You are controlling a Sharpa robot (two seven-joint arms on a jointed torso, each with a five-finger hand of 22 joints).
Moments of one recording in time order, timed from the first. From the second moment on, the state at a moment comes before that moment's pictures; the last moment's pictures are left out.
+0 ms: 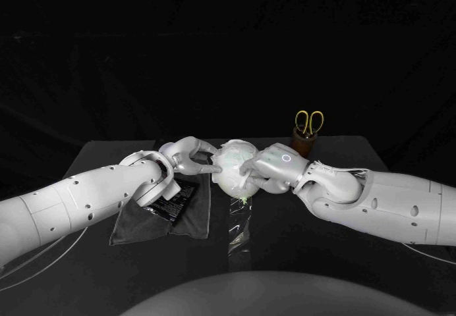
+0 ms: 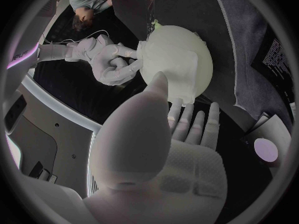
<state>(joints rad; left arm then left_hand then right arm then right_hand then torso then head) 1.08 -0.65 -0.09 1.27 -0.88 -0.23 0.17 1.63 -0.15 0.08 0.29 0.05 0.71 0.19 0.20 0.20 0.60 0.19 0.05 0.05 0.34 0.21 0.15 0.05 0.08 0.55 0.29 0.06 0.12 1.09 -0.81 -0.19 1.57 -1.90 -0.60 0.00 1.46 -0.18 0.49 0.06 0.05 0.97 0.10 0.31 0.41 1.46 0.01 1.50 1.31 1.47 -0.04 1.57 1.31 0.12 1.19 0.08 0.87 1.31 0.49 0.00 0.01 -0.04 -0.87</state>
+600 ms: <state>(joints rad) 1.08 -0.65 -0.09 1.27 -0.88 -0.23 0.17 1.63 -0.15 0.08 0.29 0.05 0.71 0.19 0.20 0.20 0.60 0.19 0.05 0.05 0.34 0.21 0.15 0.05 0.08 0.55 0.29 0.06 0.12 1.09 -0.81 -0.19 1.58 -1.90 -0.64 0.01 1.40 -0.08 0.49 0.14 0.05 1.05 0.07 0.36 0.43 1.47 0.00 1.53 1.31 1.47 -0.04 1.56 1.31 0.12 1.24 0.07 0.94 1.31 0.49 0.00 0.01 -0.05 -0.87</state>
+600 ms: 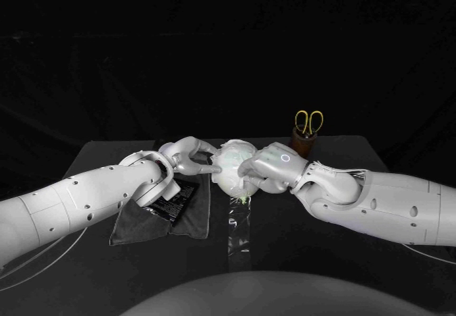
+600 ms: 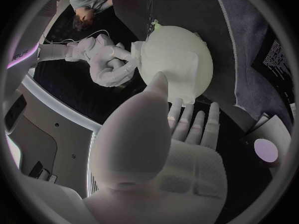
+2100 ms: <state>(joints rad) 1.08 -0.65 -0.09 1.27 -0.88 -0.23 0.17 1.63 -0.15 0.08 0.29 0.05 0.71 0.19 0.20 0.20 0.60 0.19 0.05 0.05 0.34 0.21 0.15 0.05 0.08 0.55 0.29 0.06 0.12 1.16 -0.68 -0.19 1.53 -1.81 -0.54 -0.08 1.40 -0.07 0.50 0.15 0.04 1.03 0.07 0.36 0.45 1.47 0.00 1.51 1.31 1.47 -0.04 1.57 1.31 0.11 1.22 0.07 0.87 1.31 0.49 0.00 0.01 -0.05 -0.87</state>
